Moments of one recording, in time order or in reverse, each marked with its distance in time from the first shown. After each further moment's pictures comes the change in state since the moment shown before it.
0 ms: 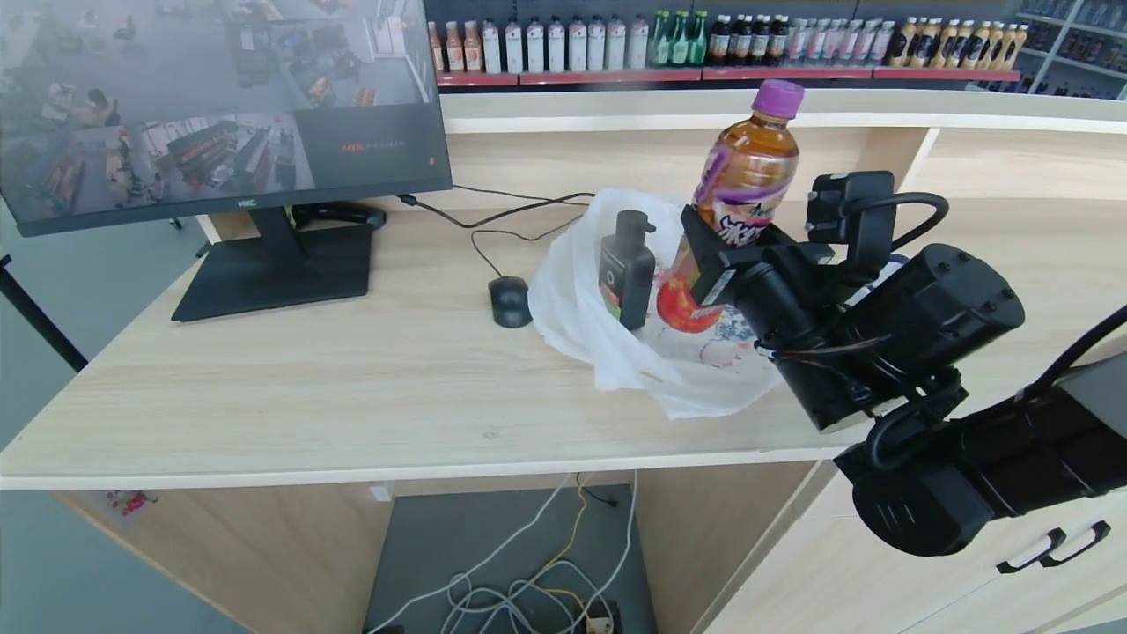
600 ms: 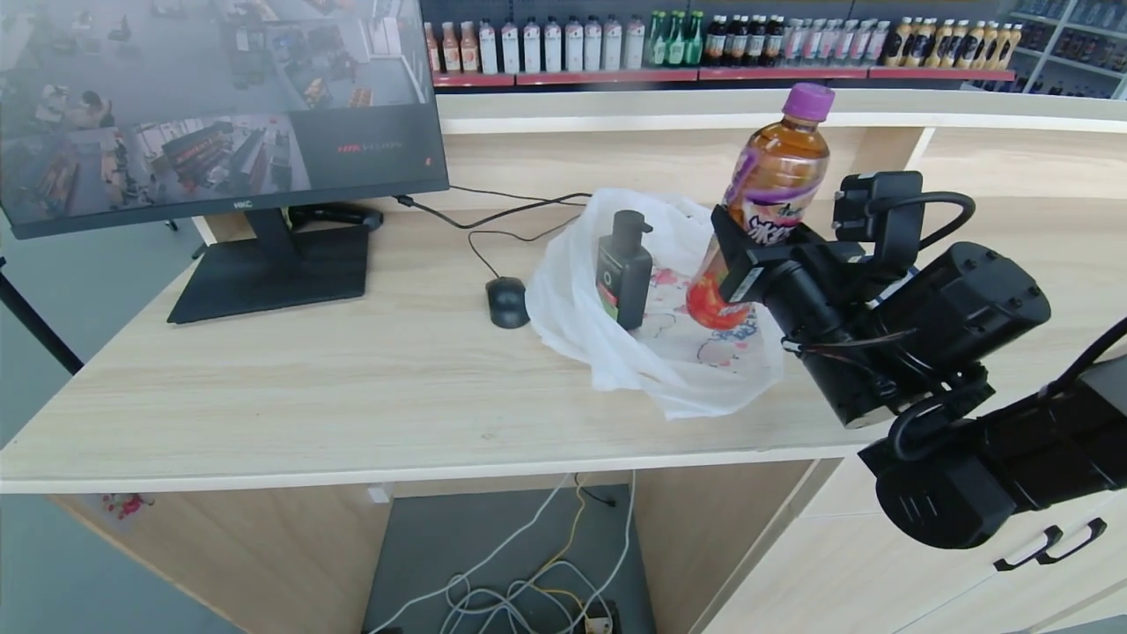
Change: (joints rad) left arm 0.000 0.000 0.000 0.000 0.000 0.000; right arm -0.071 -0.015 0.029 -0.002 0.000 -0.017
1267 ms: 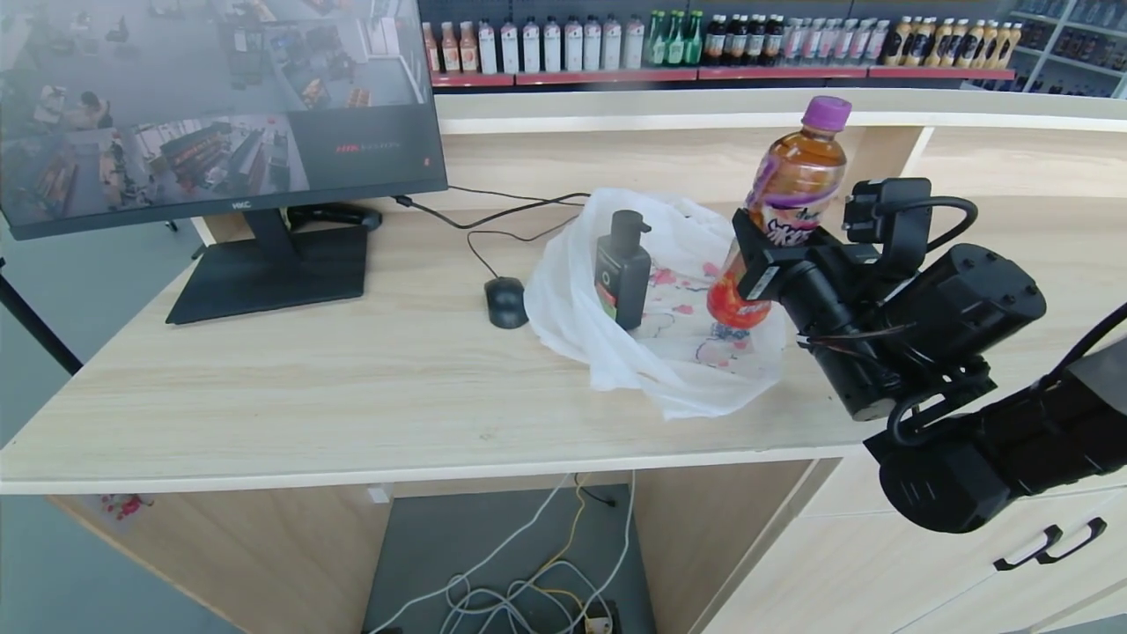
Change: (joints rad) left arm 0.000 0.000 0.000 0.000 0.000 0.000; right arm -0.054 0.028 -0.008 -0.001 0.001 0.006
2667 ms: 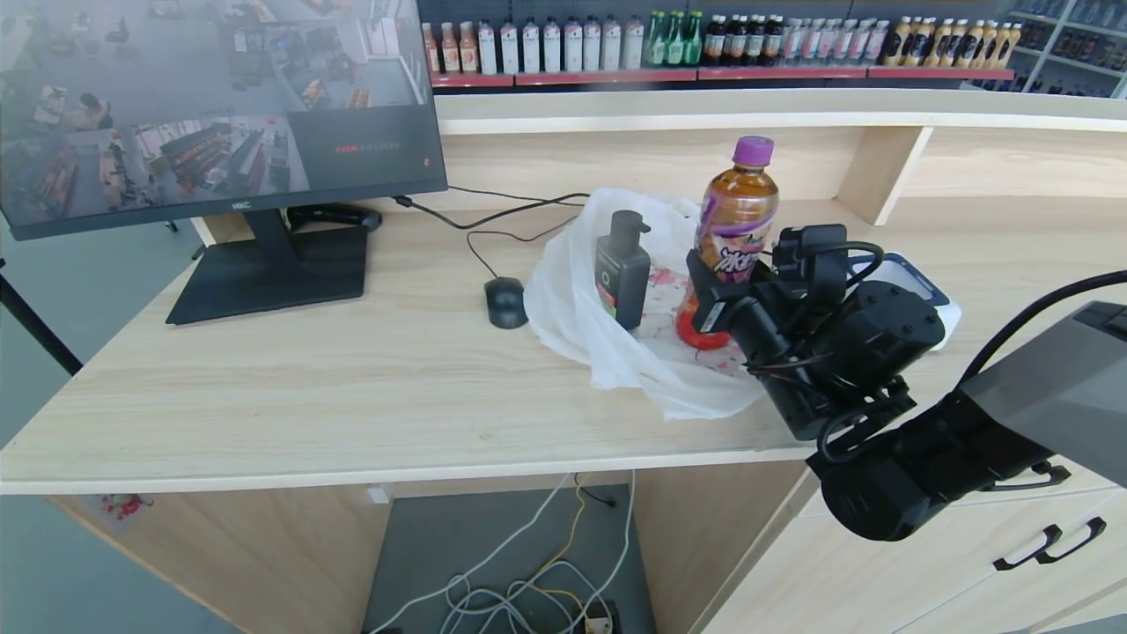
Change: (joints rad) left arm 0.000 0.000 0.000 0.000 0.000 0.000; right arm 0.048 0.135 -0.049 -0.001 -0.005 0.025
